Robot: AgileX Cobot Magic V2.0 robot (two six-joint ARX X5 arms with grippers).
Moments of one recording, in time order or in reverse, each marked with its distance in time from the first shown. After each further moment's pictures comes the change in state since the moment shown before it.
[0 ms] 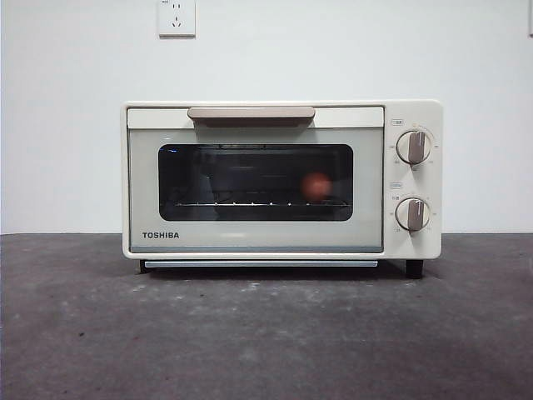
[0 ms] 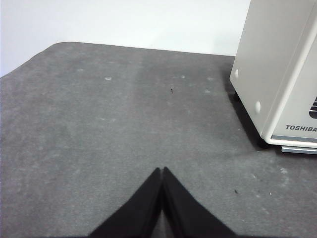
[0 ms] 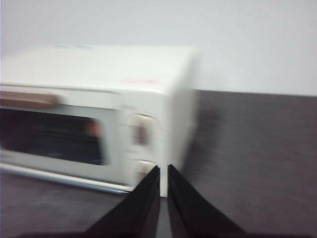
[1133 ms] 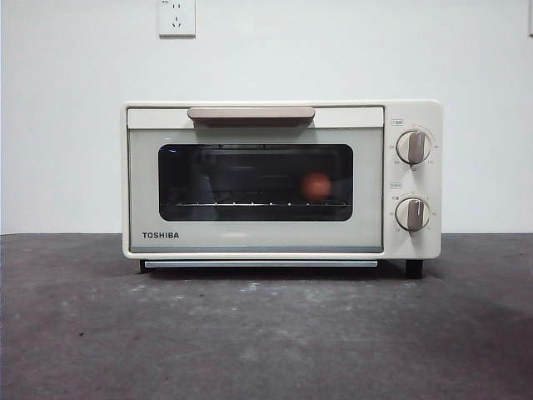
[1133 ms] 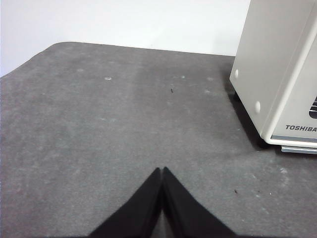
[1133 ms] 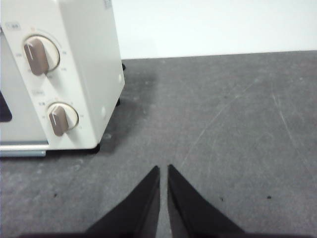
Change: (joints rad) left arm 0.000 0.000 0.000 0.000 0.000 0.000; right arm -0.204 -0.293 -0.337 0.028 0.002 0.019
